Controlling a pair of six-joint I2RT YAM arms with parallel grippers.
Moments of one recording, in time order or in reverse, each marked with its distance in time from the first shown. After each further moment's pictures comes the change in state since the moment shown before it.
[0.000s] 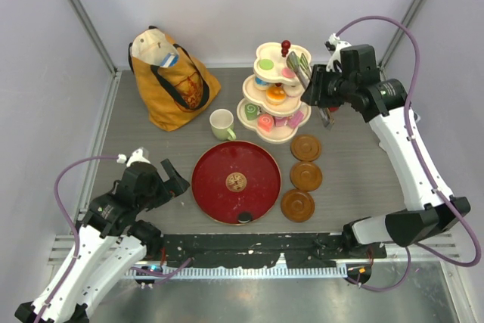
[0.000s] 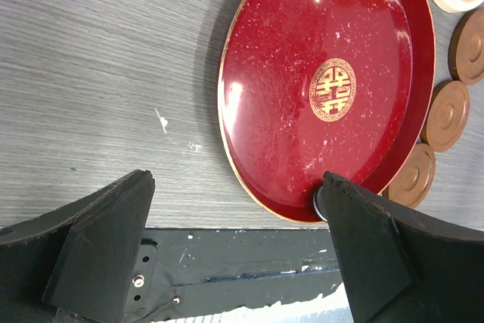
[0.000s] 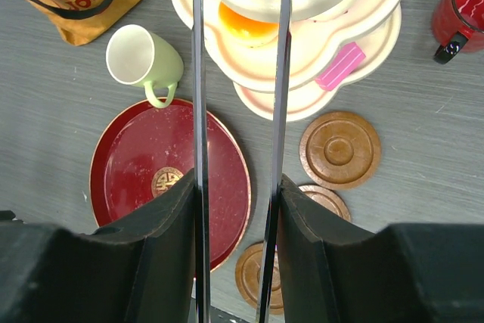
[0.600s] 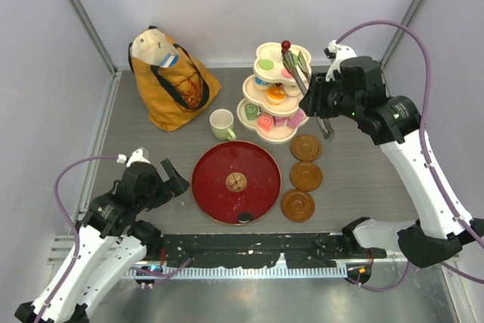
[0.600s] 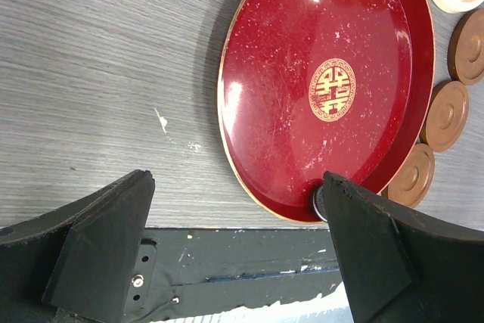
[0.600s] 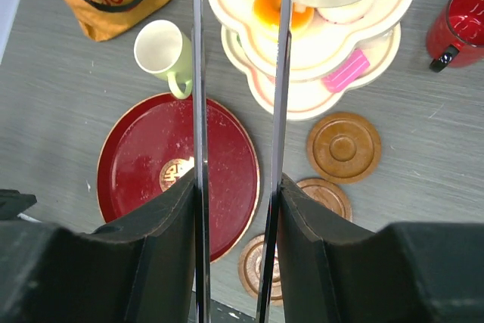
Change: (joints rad) left arm 0.000 0.000 0.000 0.000 0.001 -0.003; right arm 0.199 -0.122 -0.001 -0.040 0.177 0.020
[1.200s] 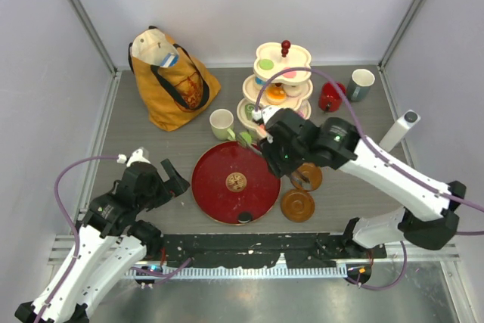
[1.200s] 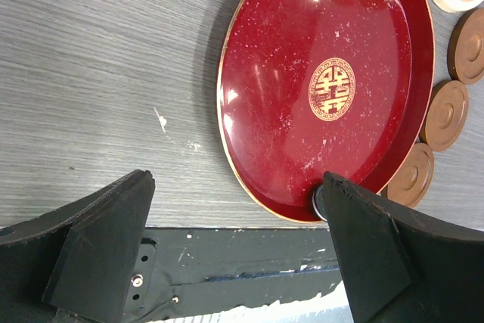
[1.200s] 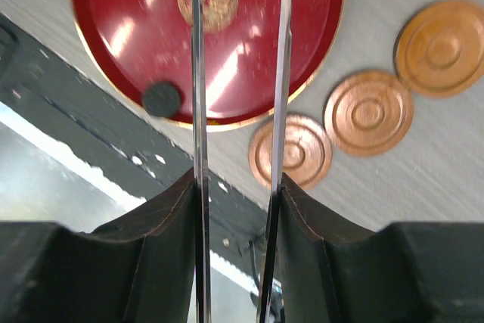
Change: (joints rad) left arm 0.000 0.001 0.000 0.000 0.002 -0.001; right arm 0.529 0.122 -0.122 -0.280 0.108 0.022
